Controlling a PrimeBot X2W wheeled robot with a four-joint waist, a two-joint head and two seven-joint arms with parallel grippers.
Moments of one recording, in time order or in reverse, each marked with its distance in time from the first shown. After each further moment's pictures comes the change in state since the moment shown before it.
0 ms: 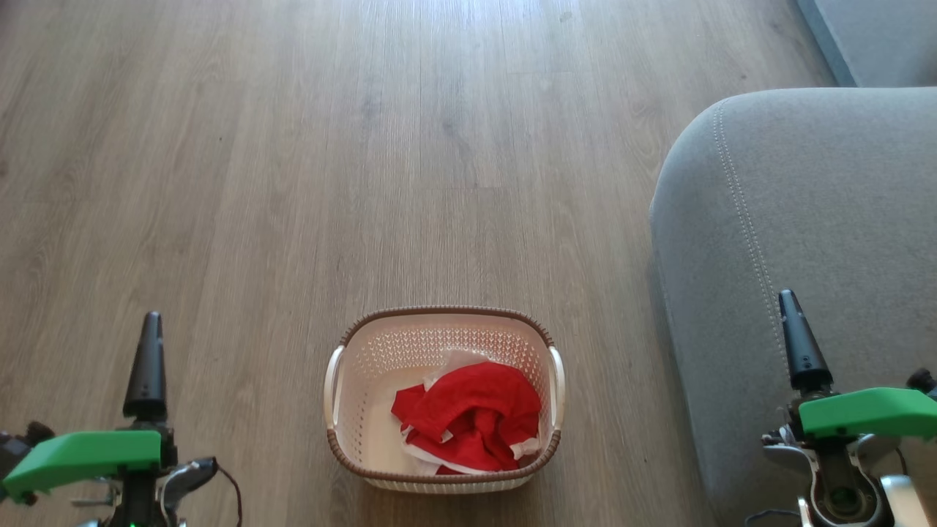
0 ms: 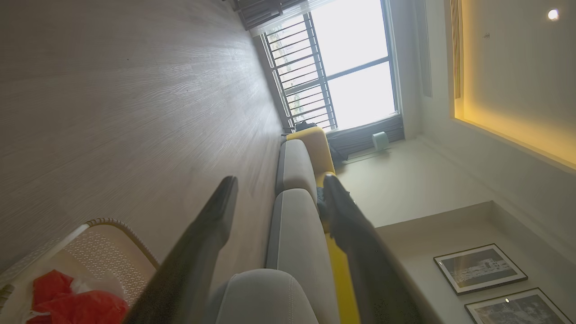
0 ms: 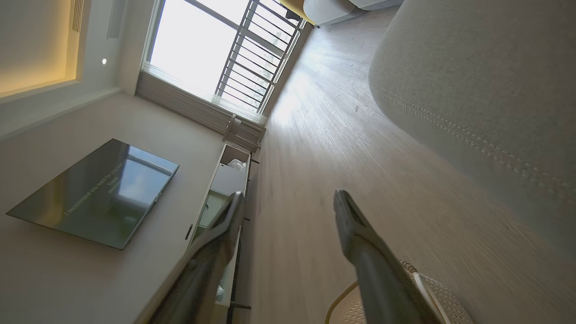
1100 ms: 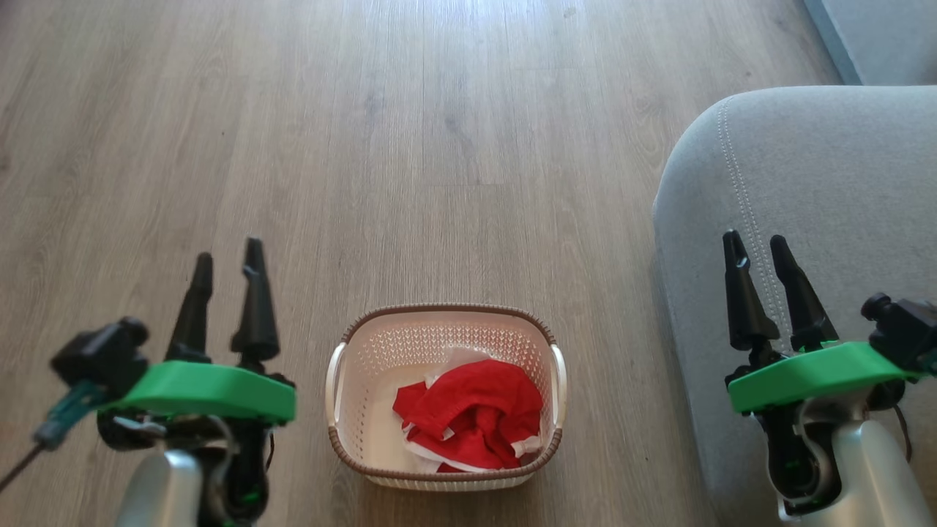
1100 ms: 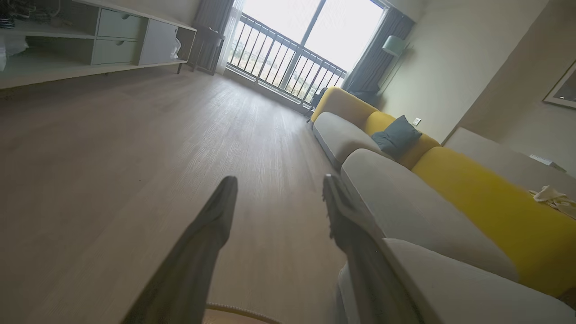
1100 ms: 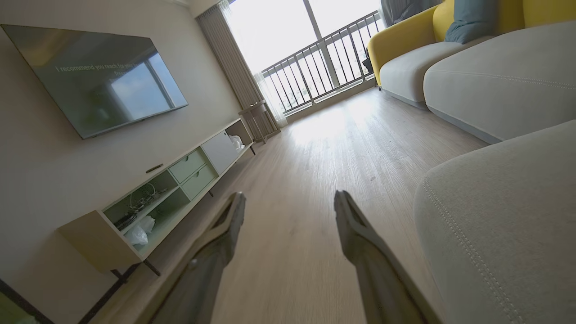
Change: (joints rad) left arm -0.026 0.020 -0.260 -0.303 0.713 0.249 -0.092; right arm -0.055 -0.009 0.119 -0.156 -0.598 0.000 -0.091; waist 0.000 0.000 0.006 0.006
